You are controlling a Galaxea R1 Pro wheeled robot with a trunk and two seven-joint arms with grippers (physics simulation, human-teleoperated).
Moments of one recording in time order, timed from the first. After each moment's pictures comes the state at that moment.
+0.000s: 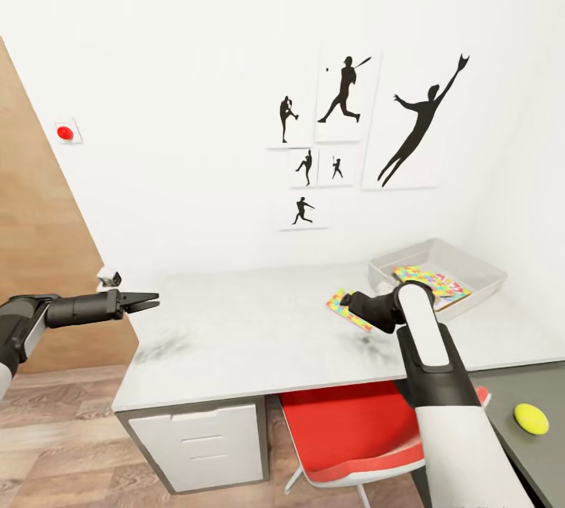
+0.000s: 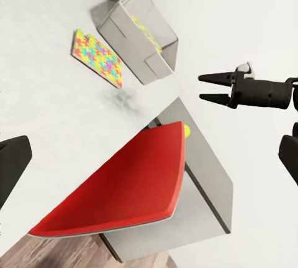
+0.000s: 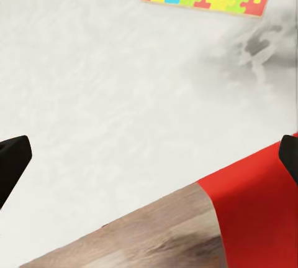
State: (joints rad) left arm -0.93 0.49 0.05 -0.58 0.10 0.77 -1.57; right arm -0.70 0.09 -0.04 -1.39 -1.10 1.03 -1.00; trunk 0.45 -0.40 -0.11
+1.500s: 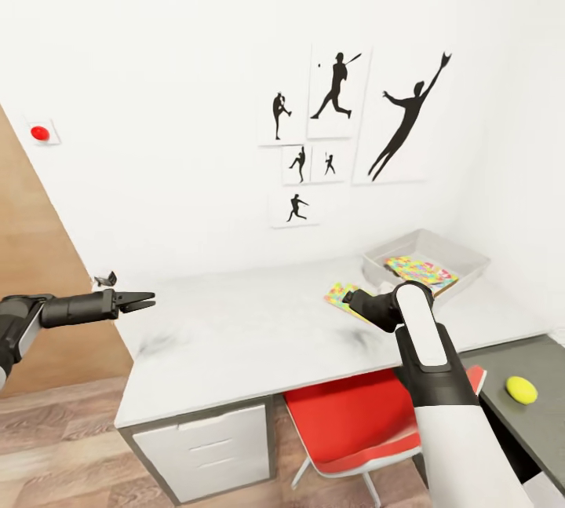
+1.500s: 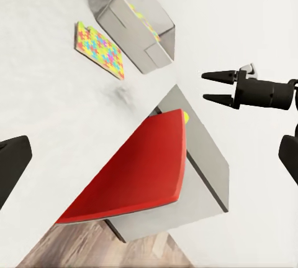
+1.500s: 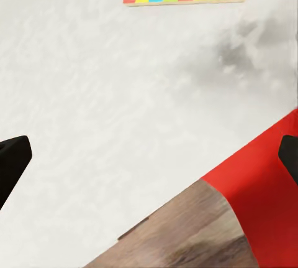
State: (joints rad) left arm -0.94 0.51 0.06 -0.58 0.10 0.77 -1.57; right arm -0.71 0.09 -0.03 -1.38 -1.09 0.95 -1.01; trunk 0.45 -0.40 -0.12
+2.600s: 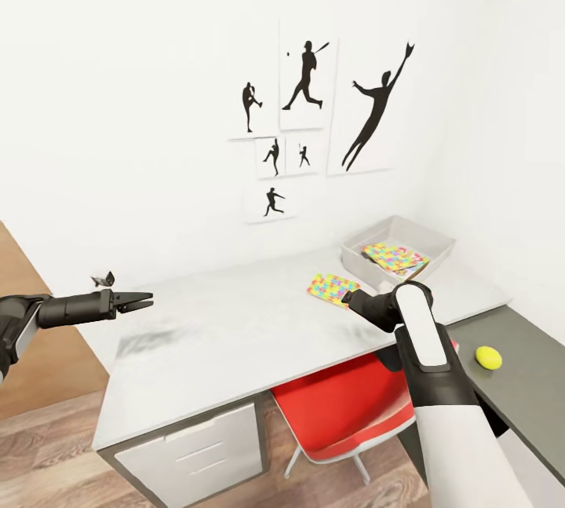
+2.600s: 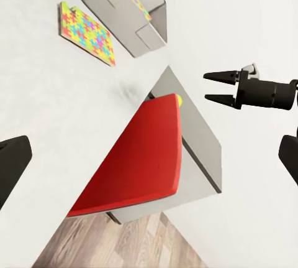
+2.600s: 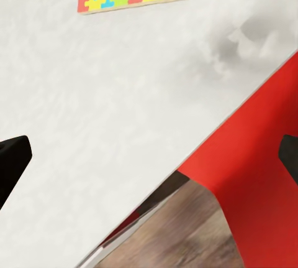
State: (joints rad) left arm -0.93 0.52 0.06 -0.58 0.10 0.77 -1.57; right arm -0.71 0.09 -0.03 -1.38 -1.09 0.95 -1.01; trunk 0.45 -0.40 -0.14
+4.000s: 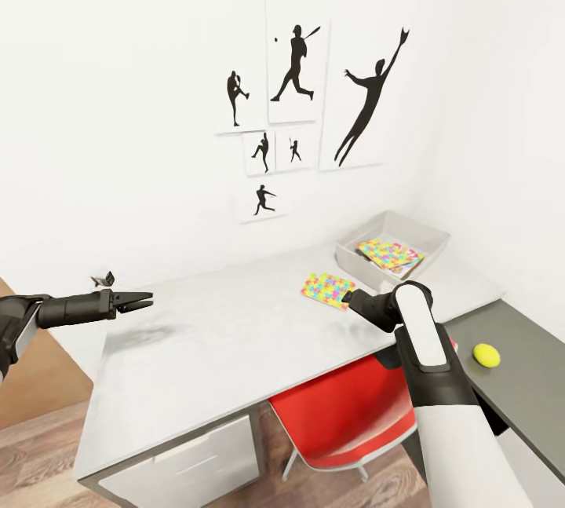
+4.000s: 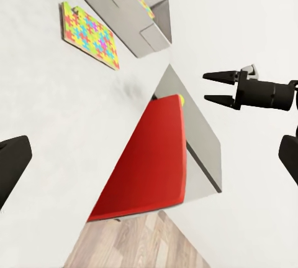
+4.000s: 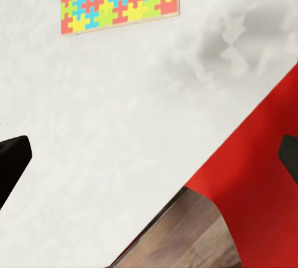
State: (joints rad) left arm -0.93 0.52 0.06 -0.58 0.10 0.77 -1.57; right arm -0.71 0.09 -0.03 -1.37 -1.09 0.93 -1.01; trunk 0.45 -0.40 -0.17
